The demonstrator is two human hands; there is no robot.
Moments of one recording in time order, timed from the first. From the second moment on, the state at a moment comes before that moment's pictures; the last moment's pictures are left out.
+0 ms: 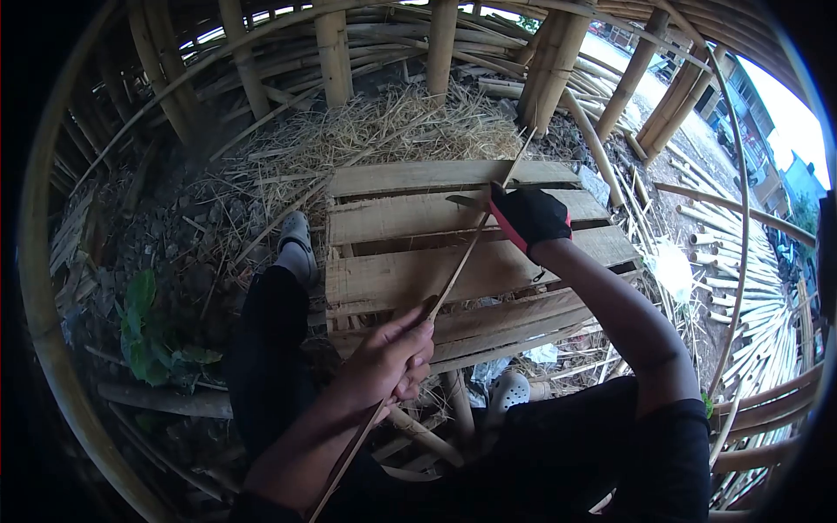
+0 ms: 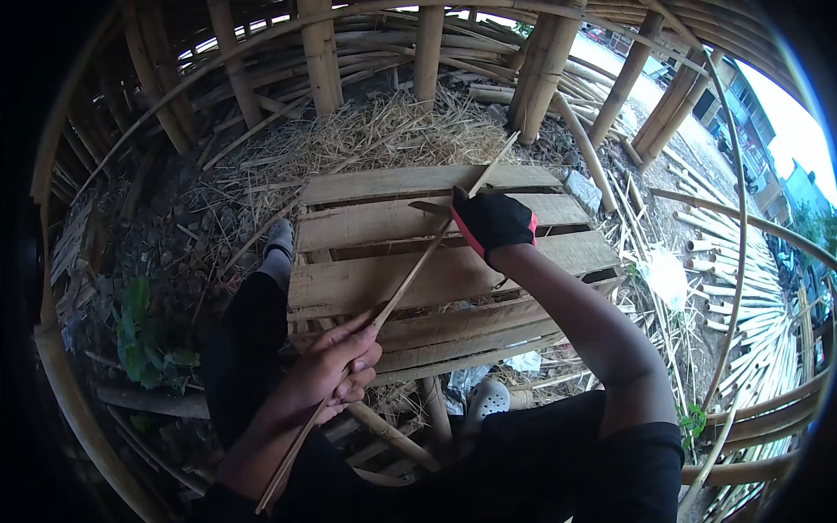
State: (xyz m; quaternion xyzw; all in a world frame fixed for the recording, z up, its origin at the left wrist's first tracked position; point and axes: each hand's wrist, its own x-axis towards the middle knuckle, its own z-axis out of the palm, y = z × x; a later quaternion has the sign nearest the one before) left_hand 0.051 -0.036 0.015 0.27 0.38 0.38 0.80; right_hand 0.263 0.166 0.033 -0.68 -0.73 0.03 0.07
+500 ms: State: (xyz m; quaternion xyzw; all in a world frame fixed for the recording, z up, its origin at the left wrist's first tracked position) left_hand 0.055 -0.033 0.018 0.22 0.36 0.40 0.81; right_hand 0.242 0.135 0.037 -0.64 -0.76 0.02 0.06
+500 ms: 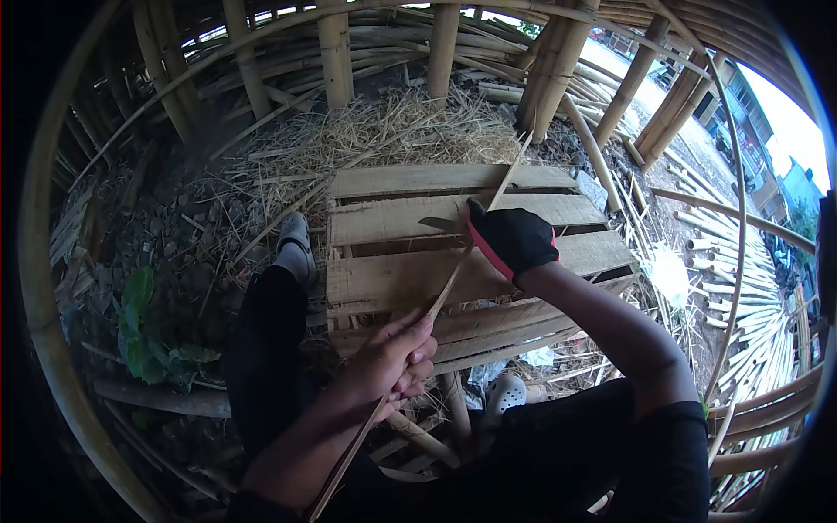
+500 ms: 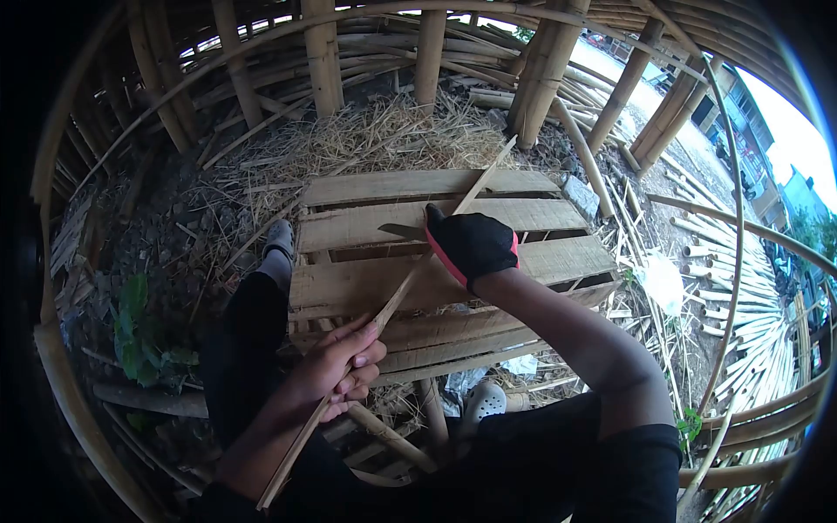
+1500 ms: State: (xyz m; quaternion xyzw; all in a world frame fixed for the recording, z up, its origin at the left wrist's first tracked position) left_hand 0.055 -0.036 0.011 0.31 0.38 0.38 0.78; right_hand 0.266 0.159 0.036 -0.67 -0.75 0.04 0.03
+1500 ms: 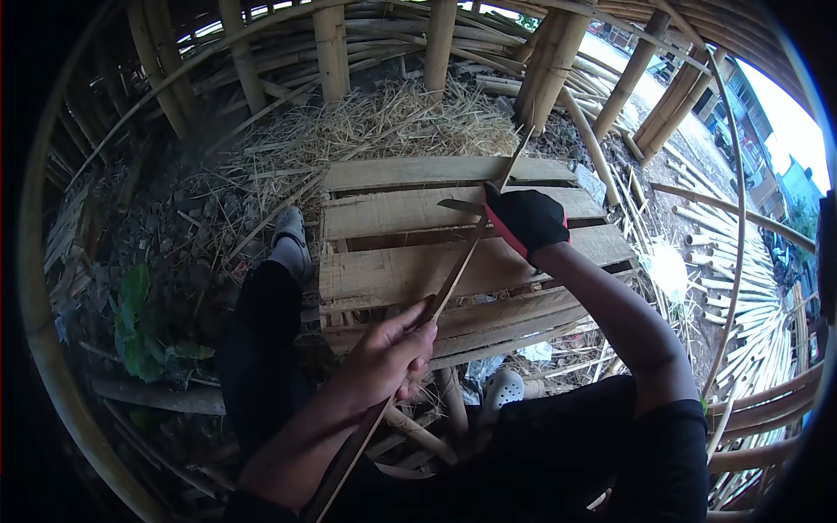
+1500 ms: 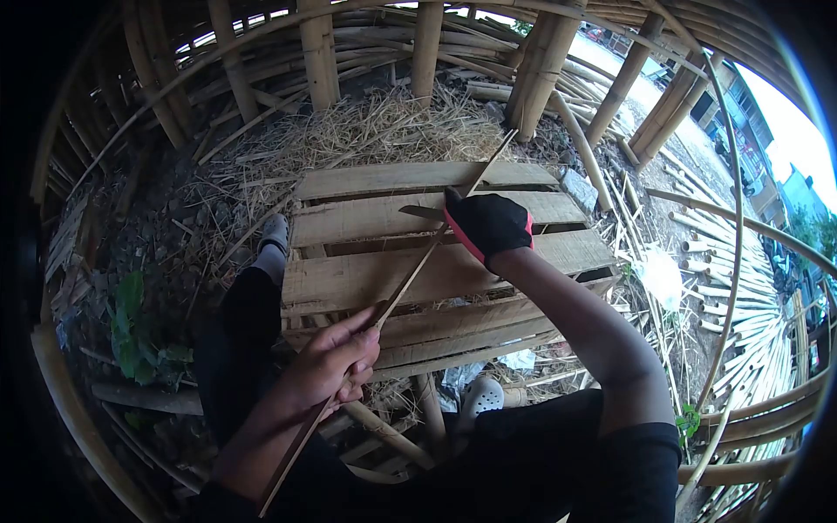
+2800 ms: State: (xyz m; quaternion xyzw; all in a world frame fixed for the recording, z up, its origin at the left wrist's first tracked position) left_hand 0.053 -0.034 0.017 0.26 0.38 0.38 0.80; right_hand 0.246 0.134 0.034 -0.67 -0.74 0.02 0.05
